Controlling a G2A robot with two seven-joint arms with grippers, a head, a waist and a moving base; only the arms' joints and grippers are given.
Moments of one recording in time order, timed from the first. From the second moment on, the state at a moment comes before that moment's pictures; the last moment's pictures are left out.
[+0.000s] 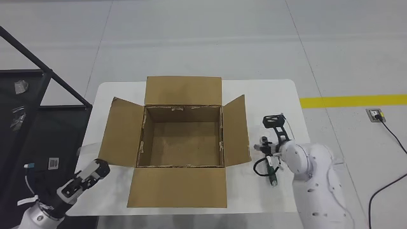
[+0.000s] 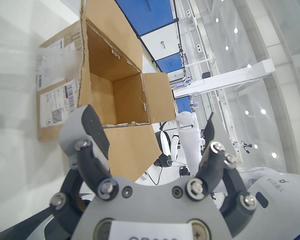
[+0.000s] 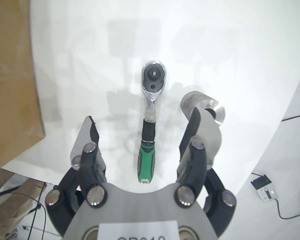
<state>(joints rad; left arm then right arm) 1.69 -1.04 -1.96 -1.81 -0.38 -0.45 -0.79 -0.97 -1.55 1.57 -1.59 -1.42 -0.12 1.20</state>
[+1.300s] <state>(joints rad) 1.82 -1.06 -2.04 -1.85 -0.28 -0.47 -0.59 -0.88 -1.51 1.47 -1.75 -0.79 -0.24 1.25</state>
